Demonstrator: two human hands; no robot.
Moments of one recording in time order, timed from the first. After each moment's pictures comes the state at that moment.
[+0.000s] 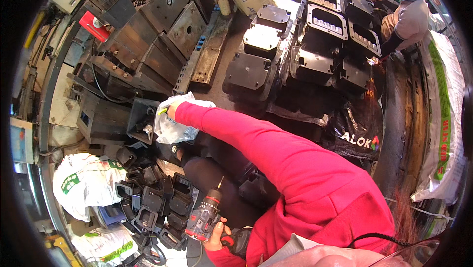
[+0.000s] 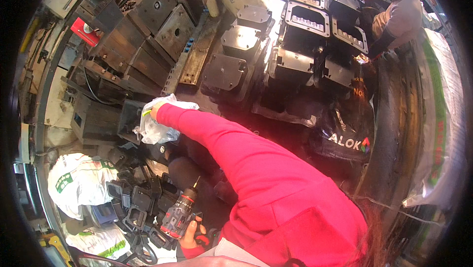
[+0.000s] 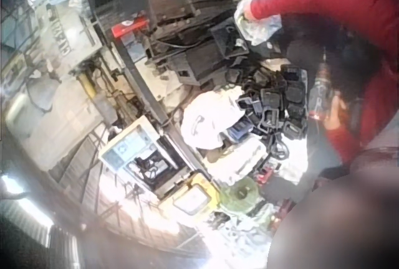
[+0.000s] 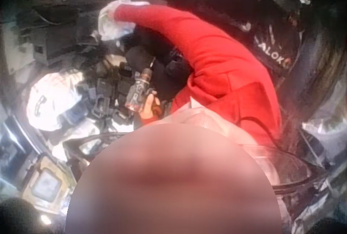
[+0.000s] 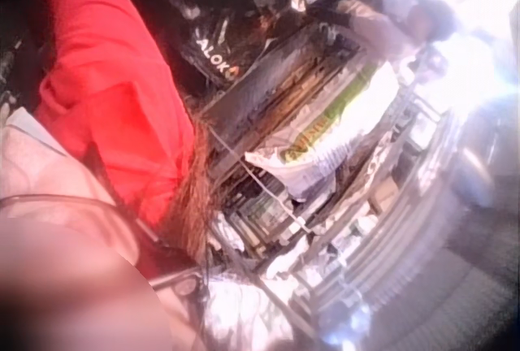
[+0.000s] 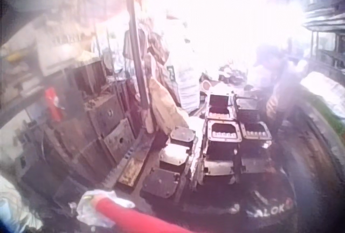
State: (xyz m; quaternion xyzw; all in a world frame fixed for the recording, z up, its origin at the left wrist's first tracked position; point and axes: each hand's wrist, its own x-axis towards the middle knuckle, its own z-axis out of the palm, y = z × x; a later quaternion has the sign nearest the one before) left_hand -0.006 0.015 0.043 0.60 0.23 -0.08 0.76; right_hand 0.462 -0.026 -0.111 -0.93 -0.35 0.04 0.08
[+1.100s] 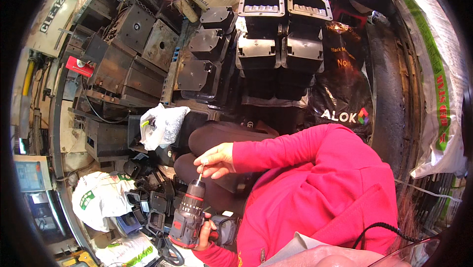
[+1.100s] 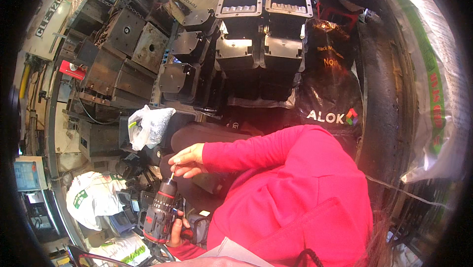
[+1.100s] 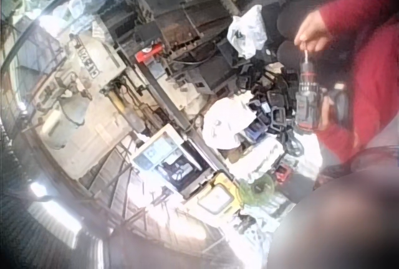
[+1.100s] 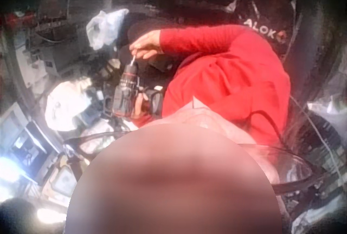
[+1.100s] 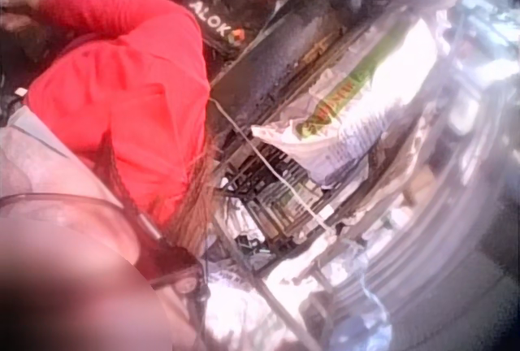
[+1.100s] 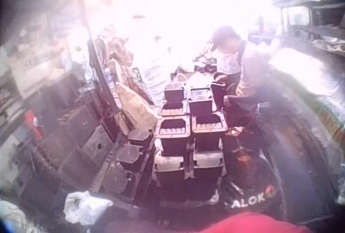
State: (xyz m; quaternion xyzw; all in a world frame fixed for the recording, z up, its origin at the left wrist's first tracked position) left_hand -0.026 -0.054 0.123 0.73 0.09 -0.13 0.66; right_hand 0.132 -0.299 0.041 -0.23 0.03 0.45 0.86
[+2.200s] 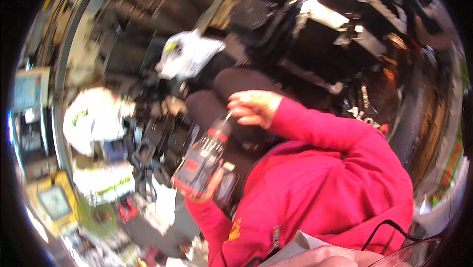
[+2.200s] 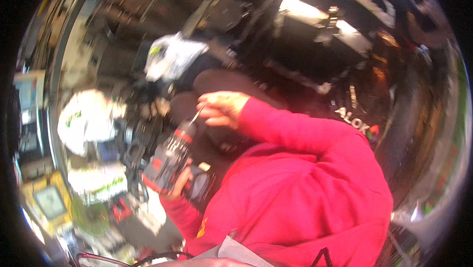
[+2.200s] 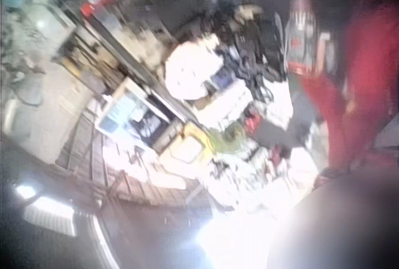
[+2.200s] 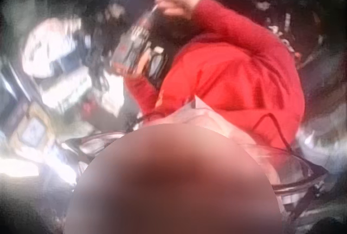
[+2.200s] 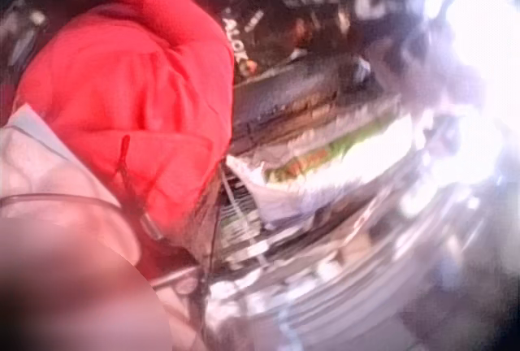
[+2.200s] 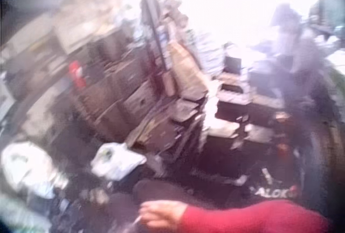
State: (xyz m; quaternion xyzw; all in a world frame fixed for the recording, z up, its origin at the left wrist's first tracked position) left_hand -0.026 -0.062 0.111 0.82 0.06 -0.02 0.56; right_hand 0.128 -0.298 0.029 -0.26 0.09 0.41 0.87
